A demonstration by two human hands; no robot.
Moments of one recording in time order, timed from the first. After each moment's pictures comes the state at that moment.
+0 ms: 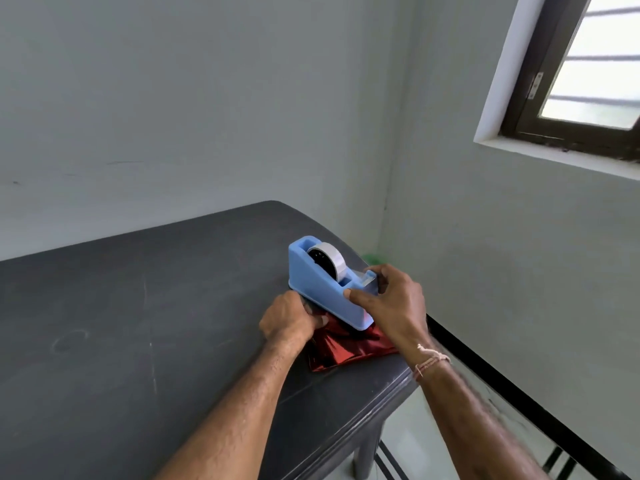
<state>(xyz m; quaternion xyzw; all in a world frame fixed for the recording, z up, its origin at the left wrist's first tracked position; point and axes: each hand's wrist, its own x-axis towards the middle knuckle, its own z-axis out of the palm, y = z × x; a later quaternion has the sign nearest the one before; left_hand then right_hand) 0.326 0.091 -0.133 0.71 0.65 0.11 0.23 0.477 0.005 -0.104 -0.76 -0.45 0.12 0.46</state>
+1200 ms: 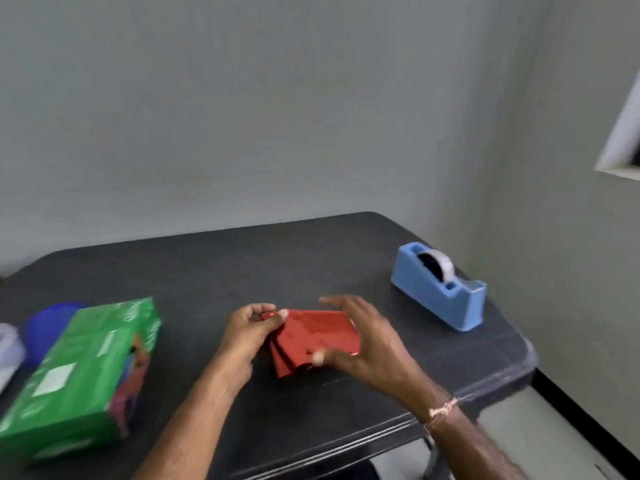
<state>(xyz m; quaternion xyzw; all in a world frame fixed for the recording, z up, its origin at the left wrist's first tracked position) 0.074 0.002 -0.110 0.41 0.57 0.50 0.50 0.289 -0.049 -0.100 -0.48 -0.78 0.14 0.37</state>
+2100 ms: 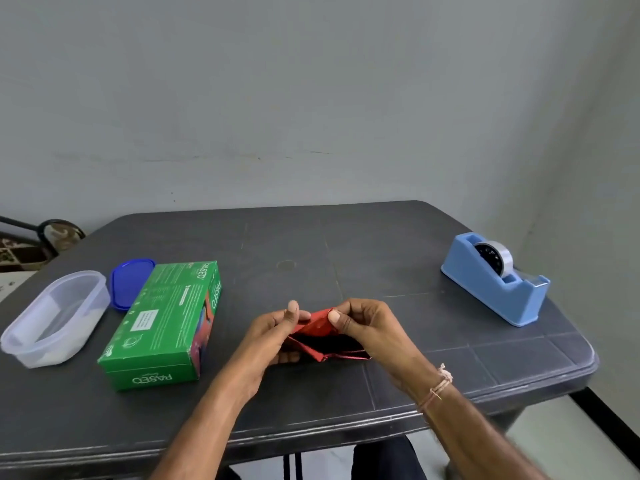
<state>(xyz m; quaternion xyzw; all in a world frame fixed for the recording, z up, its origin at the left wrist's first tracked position) 0.001 -0.063 -0.135 0.48 0.54 0.45 0.52 0.205 -0.050 -0.117 -0.42 -0.61 0.52 0.43</state>
